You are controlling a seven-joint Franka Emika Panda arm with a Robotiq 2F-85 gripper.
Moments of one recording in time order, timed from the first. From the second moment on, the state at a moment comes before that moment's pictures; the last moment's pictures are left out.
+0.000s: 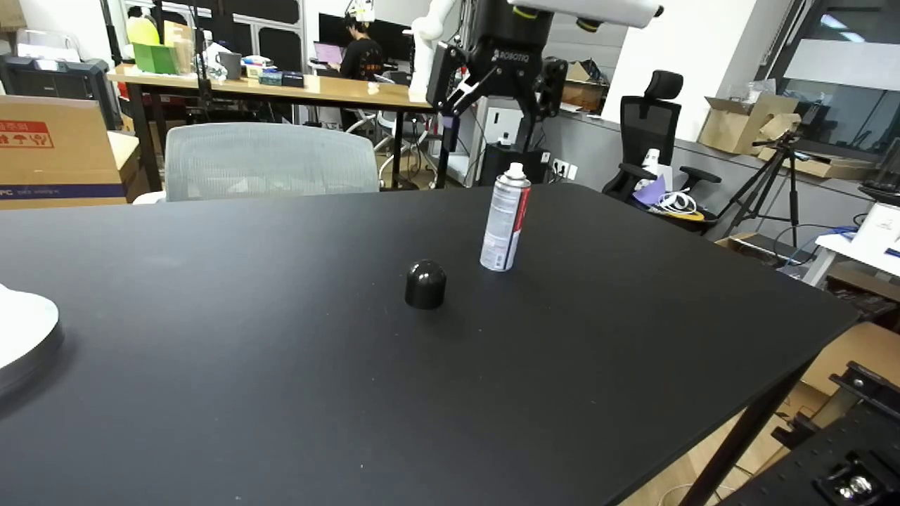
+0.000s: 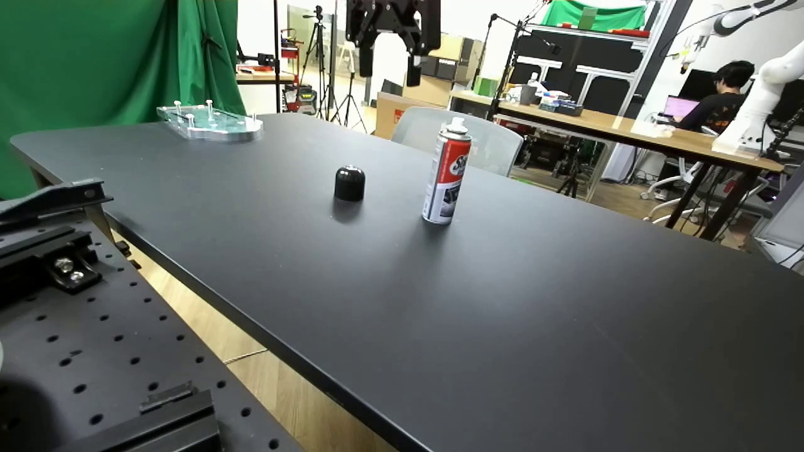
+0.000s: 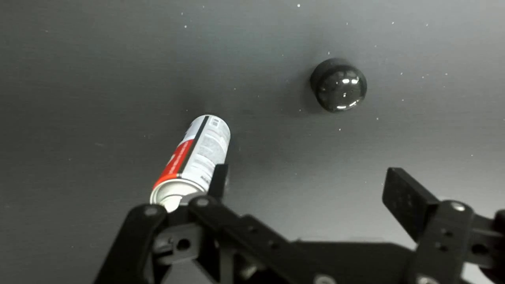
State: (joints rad) arm 0.01 -0.01 0.13 -2.47 -0.10 2.59 0.28
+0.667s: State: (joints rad) arm 0.14 0.27 0.10 -2.31 -0.13 2.62 0.38
